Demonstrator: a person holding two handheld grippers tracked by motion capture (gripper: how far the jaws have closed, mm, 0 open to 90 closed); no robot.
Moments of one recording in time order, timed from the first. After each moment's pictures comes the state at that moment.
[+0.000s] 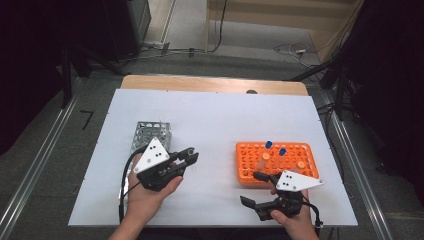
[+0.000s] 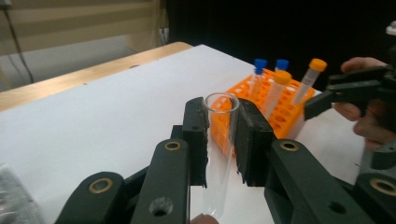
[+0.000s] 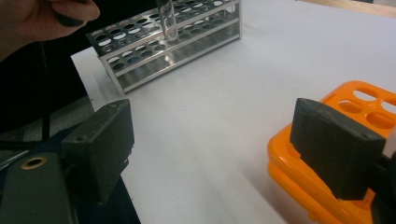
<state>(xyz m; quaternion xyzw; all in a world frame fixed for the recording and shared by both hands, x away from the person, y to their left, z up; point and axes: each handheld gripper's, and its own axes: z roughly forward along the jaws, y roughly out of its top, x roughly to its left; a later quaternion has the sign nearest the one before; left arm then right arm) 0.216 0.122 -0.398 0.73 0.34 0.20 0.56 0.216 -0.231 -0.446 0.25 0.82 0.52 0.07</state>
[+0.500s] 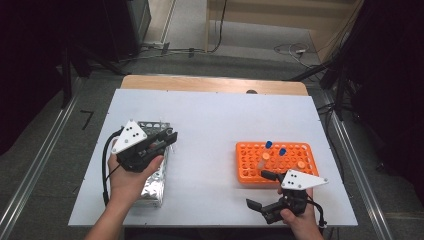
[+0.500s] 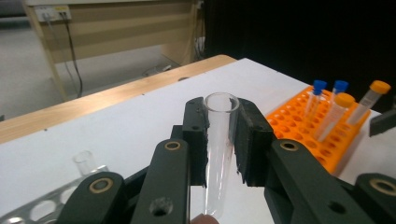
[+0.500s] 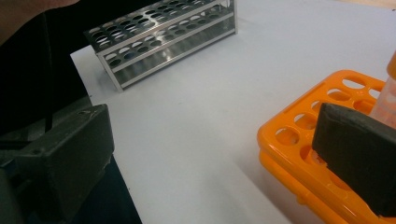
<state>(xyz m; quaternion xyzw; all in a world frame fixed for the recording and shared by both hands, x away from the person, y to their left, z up) 0.240 0.163 -0.379 0.70 0.38 0.25 0.55 0.220 -0.242 -0.448 0.26 0.82 0.52 0.07</state>
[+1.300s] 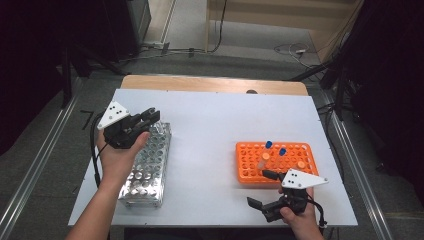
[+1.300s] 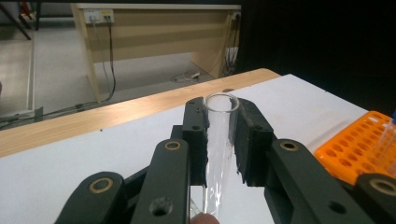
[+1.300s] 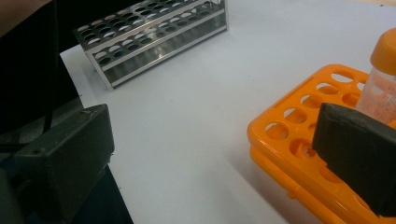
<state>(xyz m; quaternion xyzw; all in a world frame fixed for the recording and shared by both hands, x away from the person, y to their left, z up) 0.285 0.203 -0.384 0.66 0.42 0.28 0.55 0.222 -0.244 -0.451 0.27 0.81 0.51 0.07</state>
